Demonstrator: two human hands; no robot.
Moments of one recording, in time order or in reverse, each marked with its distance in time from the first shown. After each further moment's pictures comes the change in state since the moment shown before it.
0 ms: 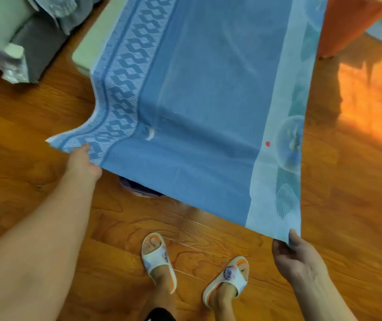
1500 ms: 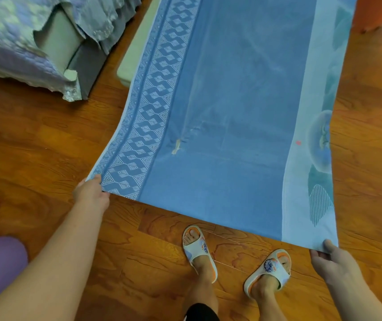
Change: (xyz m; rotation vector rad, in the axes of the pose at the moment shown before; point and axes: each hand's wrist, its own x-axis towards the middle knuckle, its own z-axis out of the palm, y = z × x) left_hand -0.050 0.054 -0.111 0.368 0.288 0.143; right_hand 0.027 0.026 -0.052 -0.153 0.167 0.028
